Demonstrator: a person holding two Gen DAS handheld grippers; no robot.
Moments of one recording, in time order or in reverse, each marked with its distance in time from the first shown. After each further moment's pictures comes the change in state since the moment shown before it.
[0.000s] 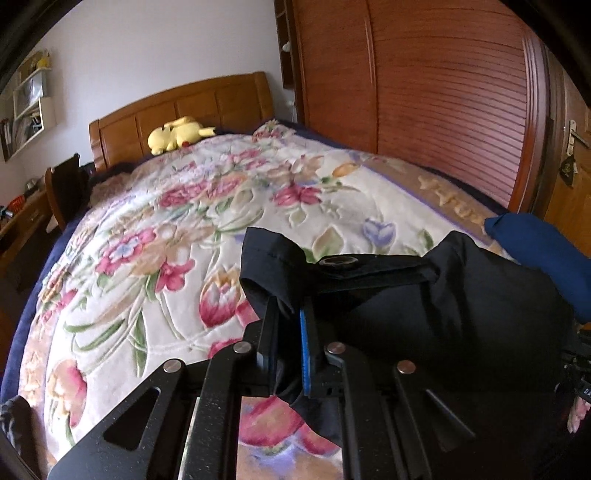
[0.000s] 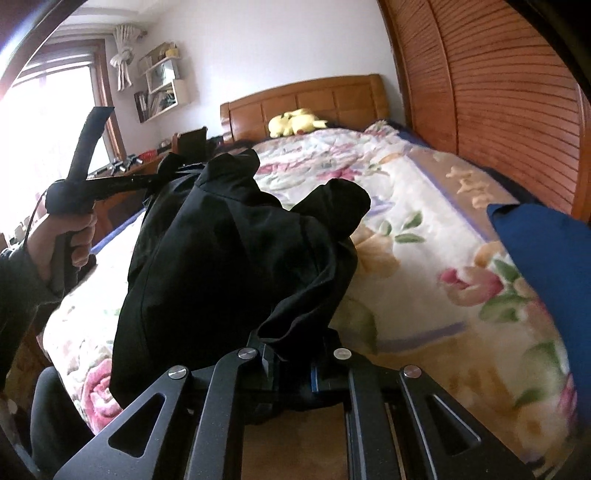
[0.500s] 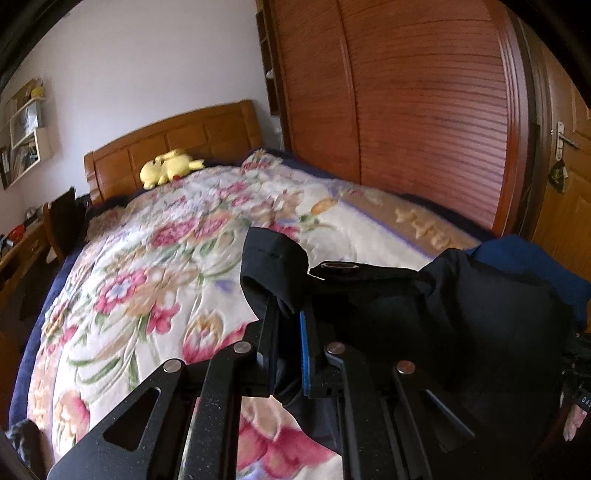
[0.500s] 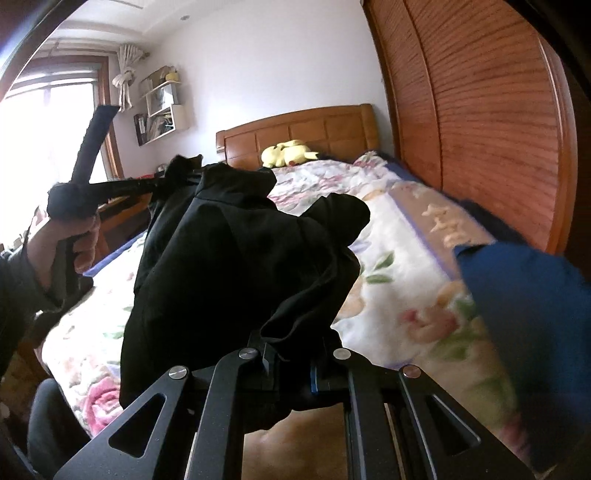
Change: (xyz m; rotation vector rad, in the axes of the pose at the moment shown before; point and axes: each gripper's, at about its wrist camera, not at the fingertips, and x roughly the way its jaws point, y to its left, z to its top) left arm -0.022 -0.056 0.051 0.052 -0.094 -0.004; right arm -0.041 -0.016 0.001 -0.026 -0.106 -0.040
